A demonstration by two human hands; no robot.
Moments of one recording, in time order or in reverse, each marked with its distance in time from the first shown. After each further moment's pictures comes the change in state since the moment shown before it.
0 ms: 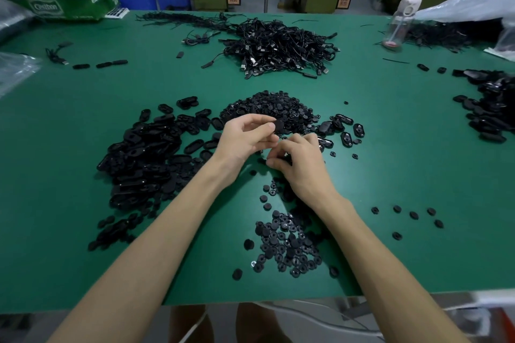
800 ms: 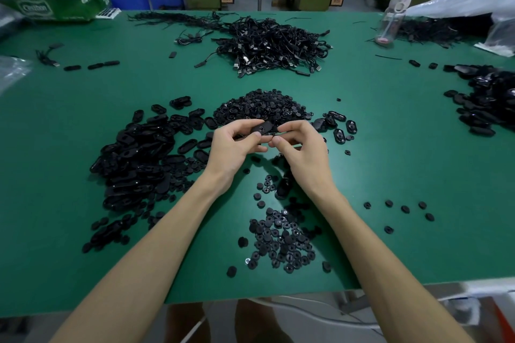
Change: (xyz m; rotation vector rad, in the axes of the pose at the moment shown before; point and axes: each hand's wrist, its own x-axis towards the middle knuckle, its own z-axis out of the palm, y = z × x) left_hand -0.008 -0.017 -0.001 0.128 0.058 0.149; right_hand 0.000 -0.006 -0.015 0.490 0.169 0.195
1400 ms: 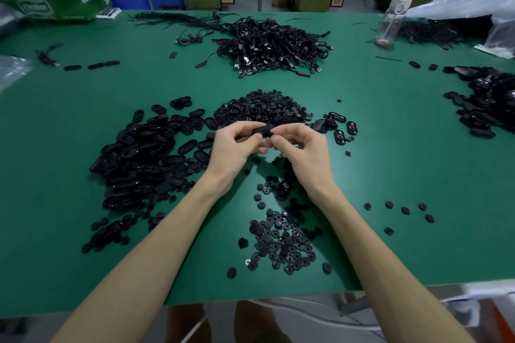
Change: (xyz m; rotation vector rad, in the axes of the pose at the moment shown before) left_hand 0.000 -0.001 0.001 0.000 0.008 -0.006; right_hand -0.001 -0.002 -0.001 0.233 -0.030 0.016
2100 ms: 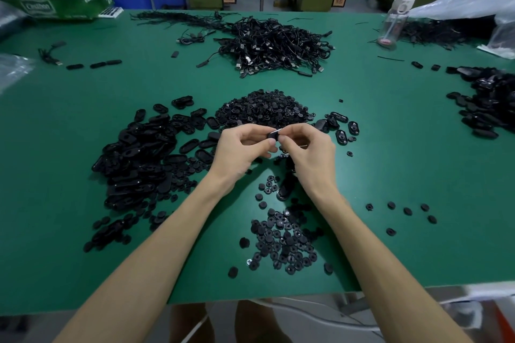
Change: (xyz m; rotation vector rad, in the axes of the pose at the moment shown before) left_hand -0.003 -0.001 0.000 0.044 -0.099 0.037; right_hand 0.000 -0.001 0.000 -0.257 0.119 -0.024
